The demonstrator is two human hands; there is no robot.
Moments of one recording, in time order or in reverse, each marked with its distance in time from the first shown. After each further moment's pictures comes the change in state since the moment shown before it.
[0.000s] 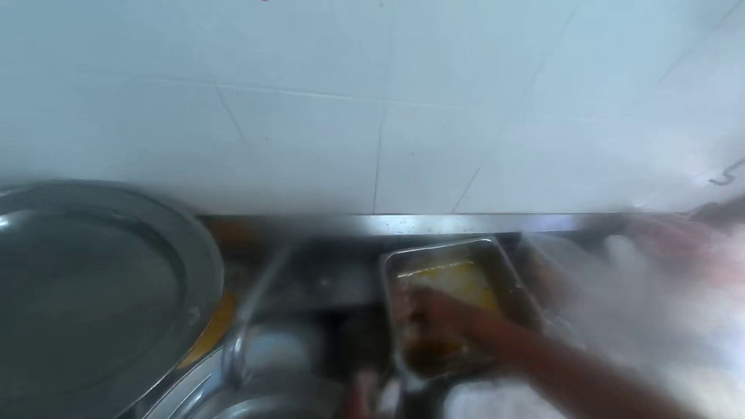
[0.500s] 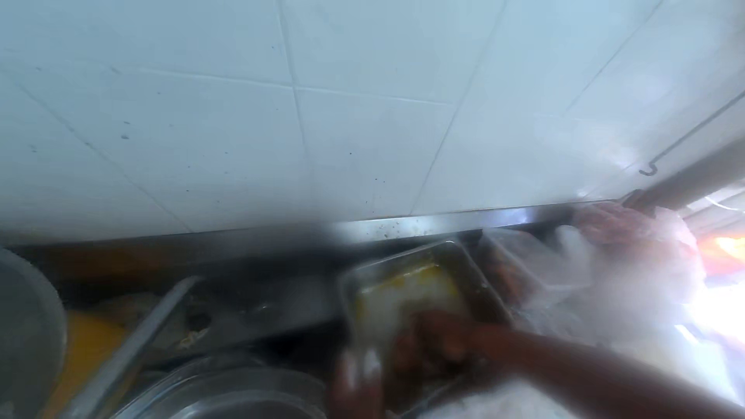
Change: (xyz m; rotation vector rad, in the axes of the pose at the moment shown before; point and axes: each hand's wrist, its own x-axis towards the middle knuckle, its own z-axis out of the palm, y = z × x) left_hand 0.076 0.046 0.085 -0.228 0.407 0.076; right_hand -0.057 0.056 -0.008 0.072 -0.134 0.283
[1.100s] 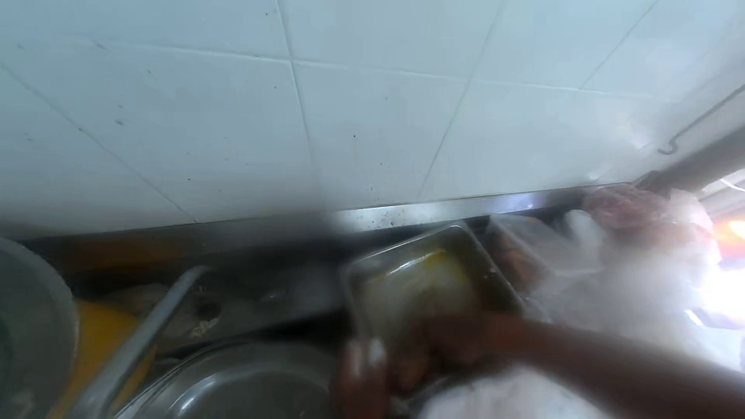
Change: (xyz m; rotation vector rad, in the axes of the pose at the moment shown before) left_hand 0.006 -0.017 0.001 0.000 0.051 0.079; right_hand -0.016 -0.029 -0.005 -0.353 -0.221 -0.191
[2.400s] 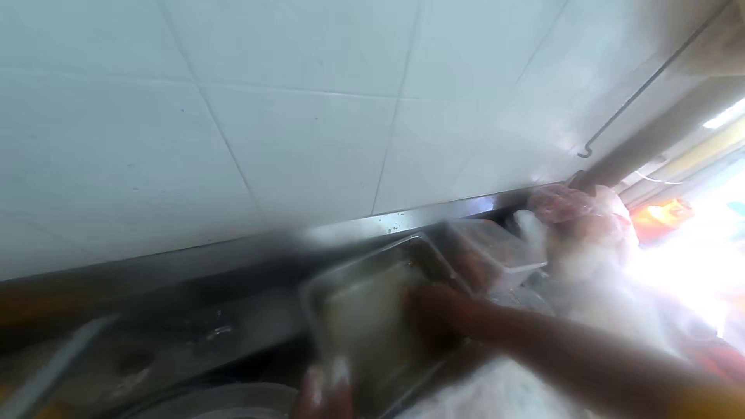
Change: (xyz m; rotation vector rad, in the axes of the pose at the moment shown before) left_hand 0.001 0.008 0.005 -0.068 0.008 -0.068; right_hand -0.008 0.061 -0.001 0.035 0.299 0.526
